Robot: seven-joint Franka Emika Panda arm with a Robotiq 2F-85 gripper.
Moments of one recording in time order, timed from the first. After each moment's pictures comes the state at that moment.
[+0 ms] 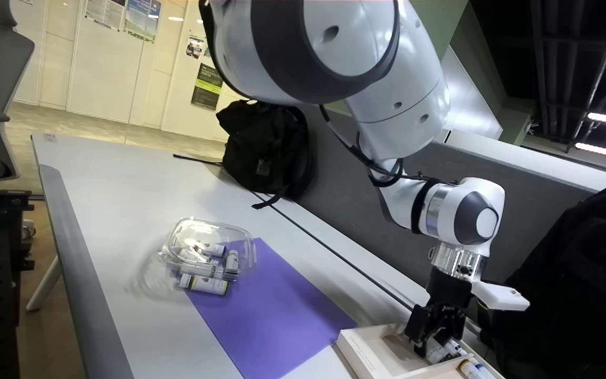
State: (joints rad) arm -0.29 1.40 -0.08 -0.70 -0.14 2.01 -1.49
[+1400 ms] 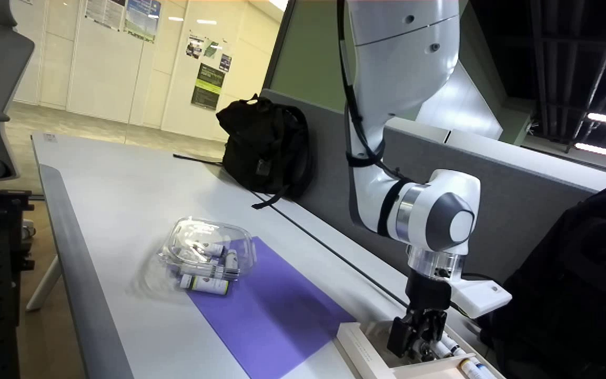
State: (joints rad) arm -0.26 1.04 -0.11 -1.43 -0.19 2.54 -1.50
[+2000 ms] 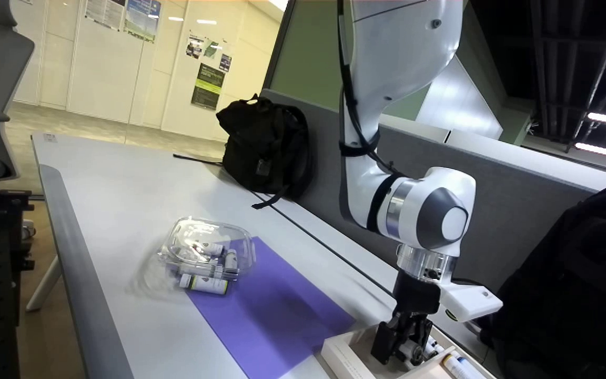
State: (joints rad) arm -0.27 0.96 -0.10 -1.59 -0.20 2.54 -1.51
